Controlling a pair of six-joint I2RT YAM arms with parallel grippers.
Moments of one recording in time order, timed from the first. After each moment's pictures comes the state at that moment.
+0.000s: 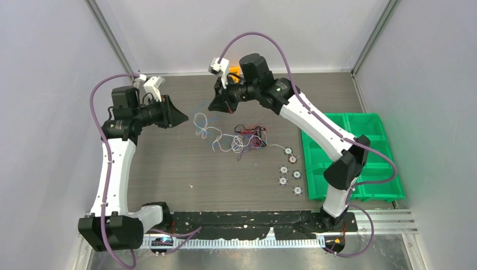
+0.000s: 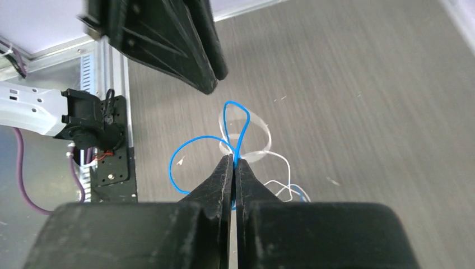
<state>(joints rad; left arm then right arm) 0.07 1.13 1.24 -0.71 0.79 -0.10 0.75 1.81 1.94 -0.57 -0.61 -0.10</state>
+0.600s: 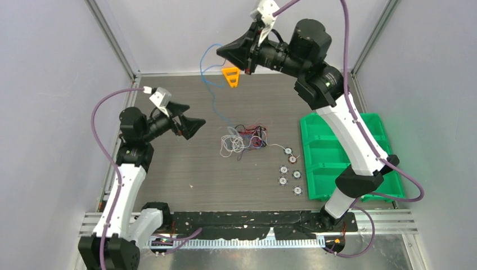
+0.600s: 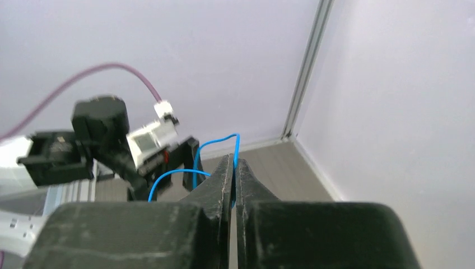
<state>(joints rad) -0.01 0.89 0.81 -0.02 0.83 -0.13 0.72 1.68 2.24 -0.41 -0.51 -0.04</state>
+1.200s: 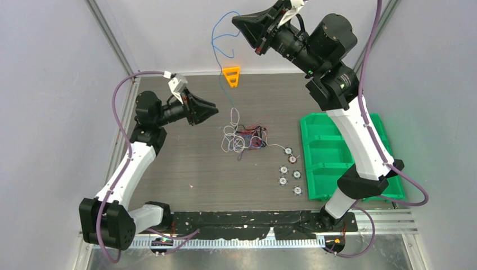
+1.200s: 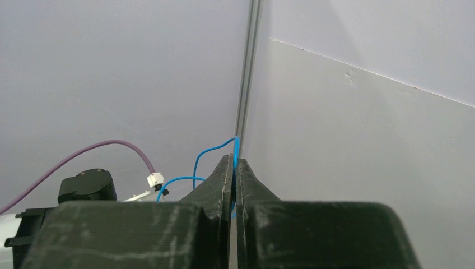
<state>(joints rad) -0.18 1.16 0.93 0.29 0.97 -0.33 0.71 1.67 2.36 -0.30 -0.27 -0.02</state>
